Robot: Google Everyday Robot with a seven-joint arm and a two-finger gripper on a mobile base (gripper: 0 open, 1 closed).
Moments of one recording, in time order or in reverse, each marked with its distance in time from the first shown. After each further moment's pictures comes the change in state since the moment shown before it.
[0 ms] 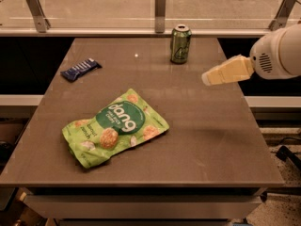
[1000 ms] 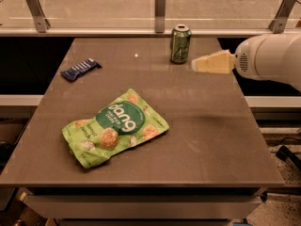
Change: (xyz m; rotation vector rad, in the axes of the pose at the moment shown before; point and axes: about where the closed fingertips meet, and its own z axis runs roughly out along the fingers) arm -0.015 -0.015 0.040 0.114 -0.153 0.175
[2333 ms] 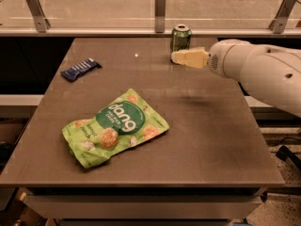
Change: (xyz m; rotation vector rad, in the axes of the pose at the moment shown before) arm -0.020 0.025 0.079 -0.069 -0.182 0.071
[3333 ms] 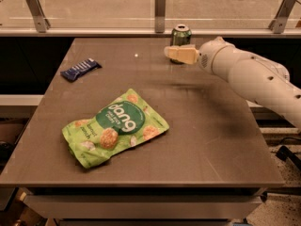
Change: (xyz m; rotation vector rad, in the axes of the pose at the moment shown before) arm -0.004 0.002 0.064 -0.105 -0.156 0.041
